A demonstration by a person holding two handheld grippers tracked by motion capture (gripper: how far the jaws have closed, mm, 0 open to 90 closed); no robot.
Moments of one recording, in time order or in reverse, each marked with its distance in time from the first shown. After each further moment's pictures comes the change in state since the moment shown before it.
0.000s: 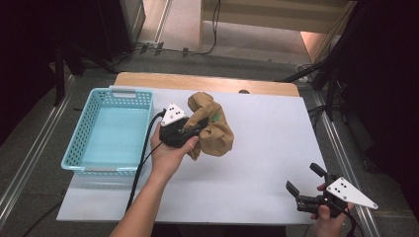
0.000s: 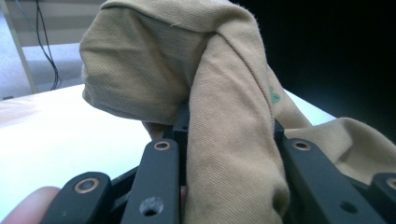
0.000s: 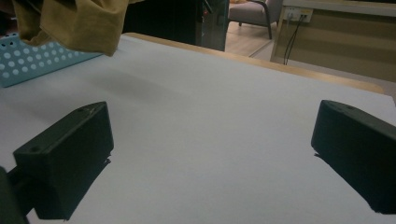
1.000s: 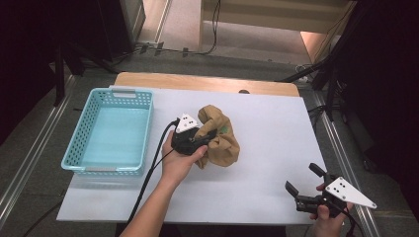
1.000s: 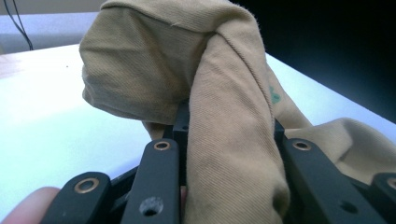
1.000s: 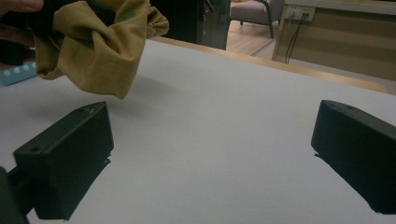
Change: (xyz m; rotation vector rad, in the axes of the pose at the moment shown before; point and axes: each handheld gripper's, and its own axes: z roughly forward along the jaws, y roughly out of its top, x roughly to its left) left arm -0.010 -0.031 0.030 0.089 -0.039 -0.011; right arm 0.001 -0.001 0.001 0.005 0.004 0.002
